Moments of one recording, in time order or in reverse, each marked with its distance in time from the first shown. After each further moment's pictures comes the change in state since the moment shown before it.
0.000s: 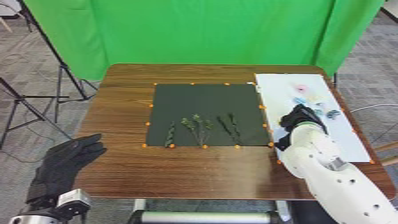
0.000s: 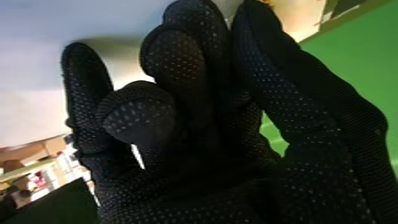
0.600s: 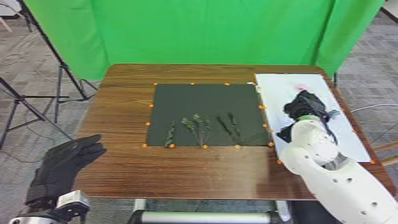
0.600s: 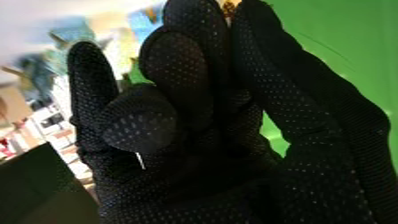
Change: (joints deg) left arm 0.7 0.4 -0.1 0.1 -0.2 0.1 0.9; right arm 2.8 2.6 -3.6 0.1 -7.1 6.8 -2.9
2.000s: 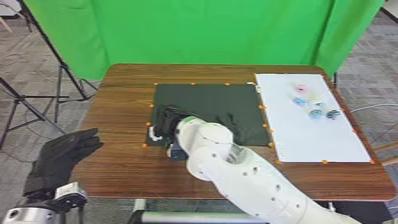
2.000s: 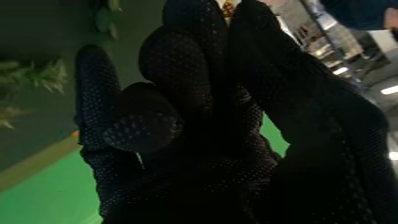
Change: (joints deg) left arm -4.1 -0.8 -0.7 1.2 1.3 -0.7 -3.0; right arm 15.3 -28.8 -22.7 5.7 9.6 -26.4 -15.4
